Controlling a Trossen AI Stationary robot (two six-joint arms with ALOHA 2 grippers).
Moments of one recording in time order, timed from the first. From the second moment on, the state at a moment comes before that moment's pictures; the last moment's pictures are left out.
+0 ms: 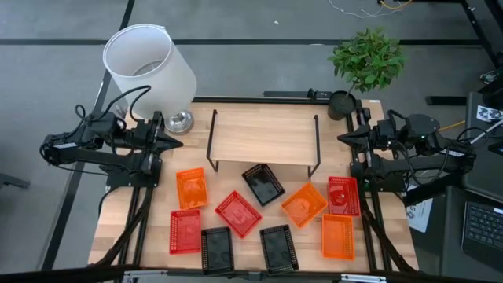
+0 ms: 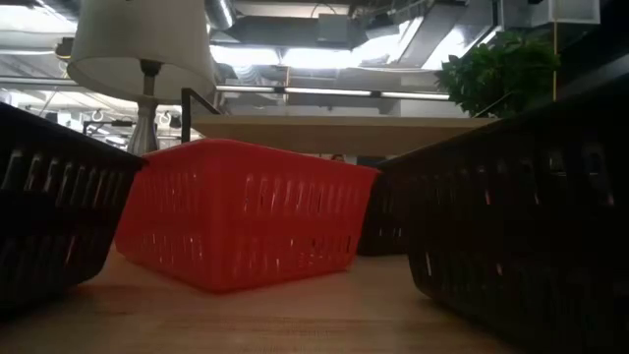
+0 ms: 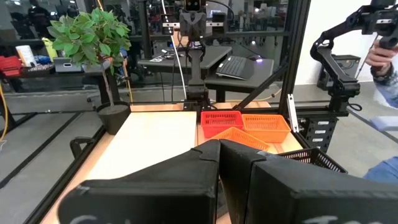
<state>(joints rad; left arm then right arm) 0.00 0.39 0.79 -0.39 0.00 0.01 0.00 0.39 0.78 -0.33 0.00 0.00</state>
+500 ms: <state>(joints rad) 0.00 0.39 0.79 -0.39 -0.01 0.01 0.00 0.39 0.78 -0.13 -0.07 0.42</state>
